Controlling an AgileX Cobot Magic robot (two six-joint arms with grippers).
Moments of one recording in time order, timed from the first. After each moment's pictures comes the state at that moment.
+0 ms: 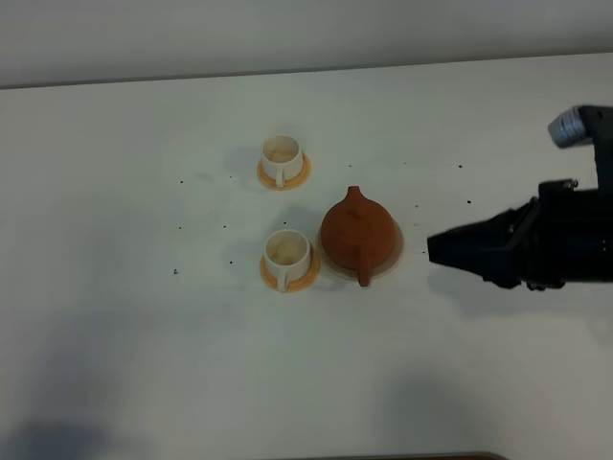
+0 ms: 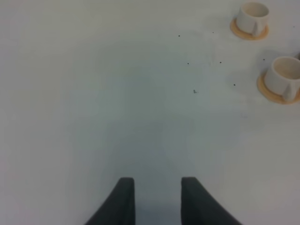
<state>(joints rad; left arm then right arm) 0.06 -0.01 -0.51 -0.06 1.08 0.12 0.39 1.23 -0.67 1.29 0.73 -1.12</state>
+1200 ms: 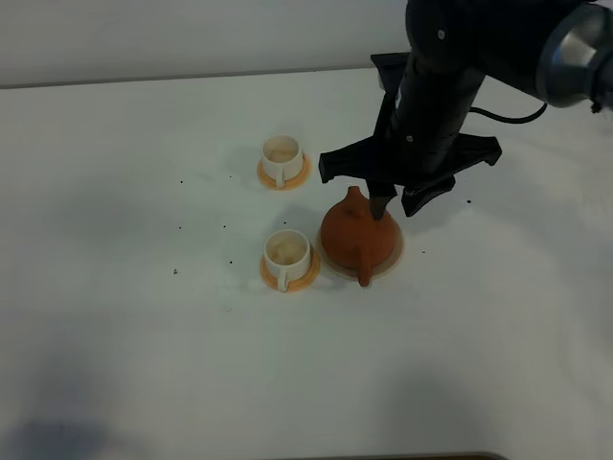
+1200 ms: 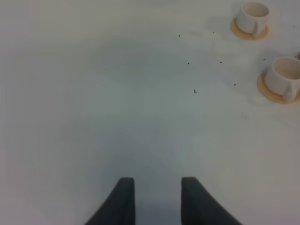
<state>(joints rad) 0.06 -0.01 -0.51 -0.06 1.08 0.12 0.72 2.00 -1.69 0.14 1.18 0.27</state>
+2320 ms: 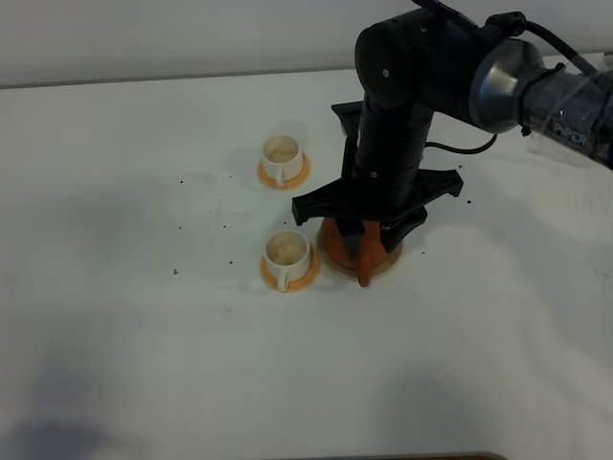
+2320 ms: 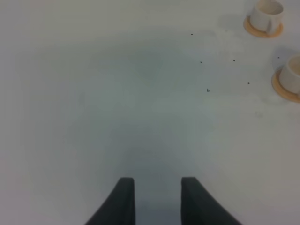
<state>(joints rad) 0.06 -0.01 -0.51 -0.03 1.08 0.12 0.77 2.12 -1.73 0.18 1.22 0.22</state>
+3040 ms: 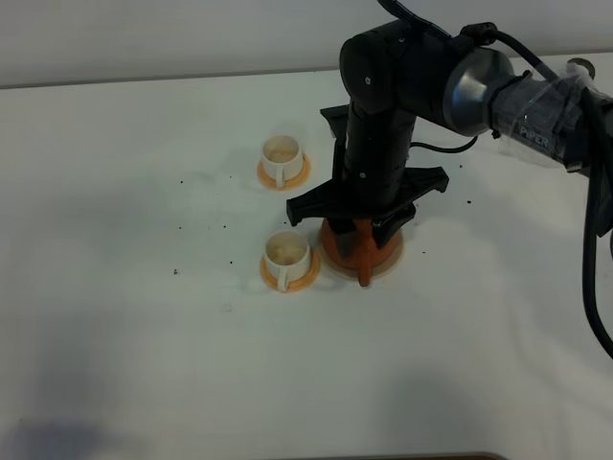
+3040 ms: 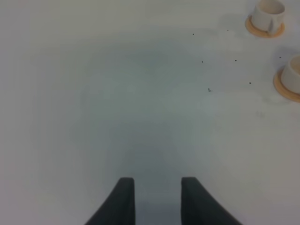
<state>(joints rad) 0.06 -0.01 -0.51 -0.02 1.08 0.12 0.77 2.20 -1.81 0.14 1.21 0.21</state>
